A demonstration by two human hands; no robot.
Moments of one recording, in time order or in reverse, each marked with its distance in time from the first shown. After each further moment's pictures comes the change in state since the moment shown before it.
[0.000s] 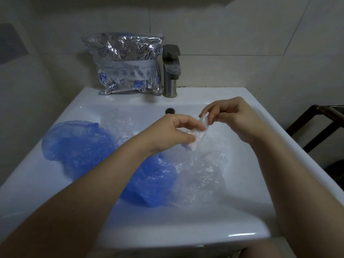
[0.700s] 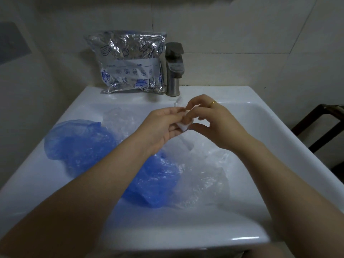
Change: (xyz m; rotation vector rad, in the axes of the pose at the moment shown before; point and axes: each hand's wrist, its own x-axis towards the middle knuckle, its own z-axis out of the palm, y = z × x) left_hand 0.011 -0.006 -0.006 -0.592 0.297 -0.130; right_hand 0.008 0.009 0.033 -0.724 -0.039 -0.397
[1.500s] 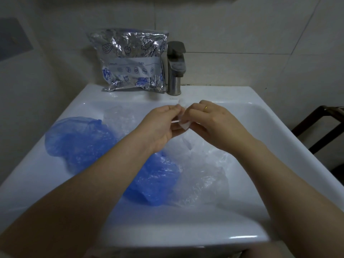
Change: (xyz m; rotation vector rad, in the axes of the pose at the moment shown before) left_hand -0.003 0.005 0.010 -0.041 0.108 -0.056; right_hand 0.002 -0.012 -0.004 -0.232 0.024 -0.257
